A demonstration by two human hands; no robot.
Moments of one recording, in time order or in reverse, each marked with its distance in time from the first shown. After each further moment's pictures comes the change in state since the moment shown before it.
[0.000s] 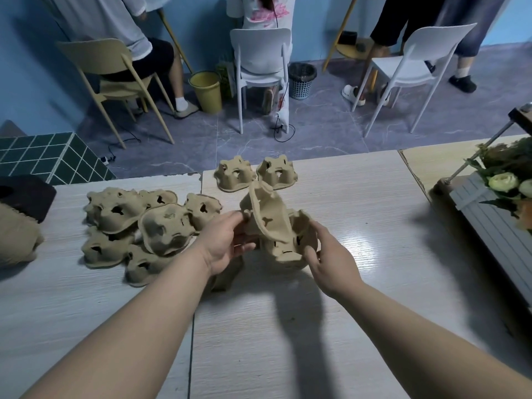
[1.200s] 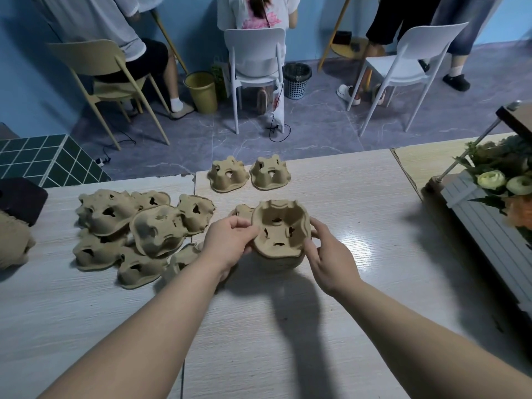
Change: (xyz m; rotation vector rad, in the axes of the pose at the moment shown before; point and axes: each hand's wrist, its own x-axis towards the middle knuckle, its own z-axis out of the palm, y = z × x) left_hand 0.005 -0.020 0.023 0.304 0.187 0.172; right_hand -0.004 0.003 -0.013 0.107 0.003 0.011
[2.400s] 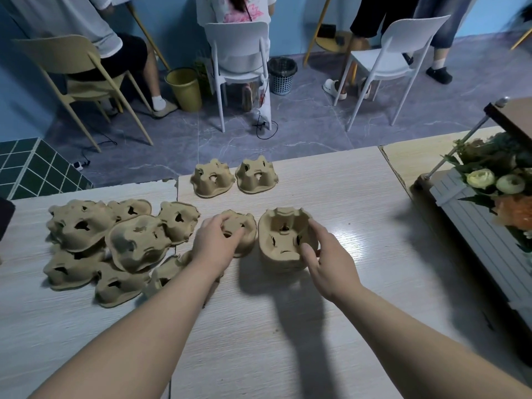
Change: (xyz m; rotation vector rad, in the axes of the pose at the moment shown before) left_hand 0.050 -0.022 0.002 0.626 0.115 0.167; right_hand 0.014 0.024 -0.004 -0.029 0.053 0.041
